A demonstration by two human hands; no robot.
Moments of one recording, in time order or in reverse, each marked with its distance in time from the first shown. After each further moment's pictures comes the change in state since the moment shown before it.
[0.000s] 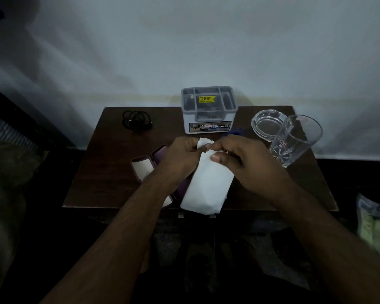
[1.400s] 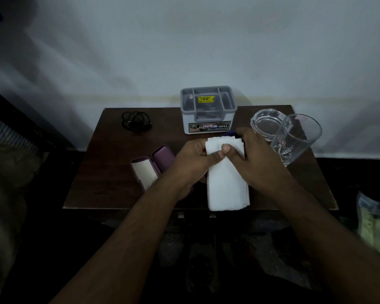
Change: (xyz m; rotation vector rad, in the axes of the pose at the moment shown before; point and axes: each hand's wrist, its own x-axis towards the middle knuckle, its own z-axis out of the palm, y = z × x) left_hand -0.003 -0.001 0.021 -0.171 -0.063 -0.082; right_hand -0.003 0.021 0.004 -0.088 0.114 0.338
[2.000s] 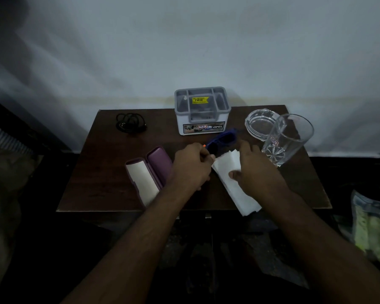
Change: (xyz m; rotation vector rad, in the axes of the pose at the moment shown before) left_hand 0.005 -0.005 0.014 0.619 0.248 -0.001; right_hand -0.008 0.013 0.004 -0.377 -0.192 0.186
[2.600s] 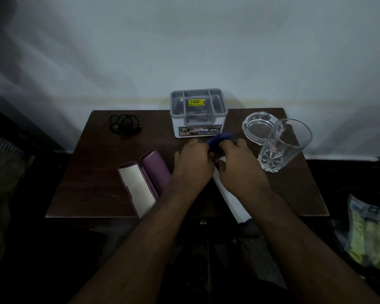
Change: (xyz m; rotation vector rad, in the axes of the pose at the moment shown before) left_hand 0.027 0.010 0.014 0.419 0.029 0.215; right_hand 0.014 -0.025 -0.002 0.113 0.070 -0.047
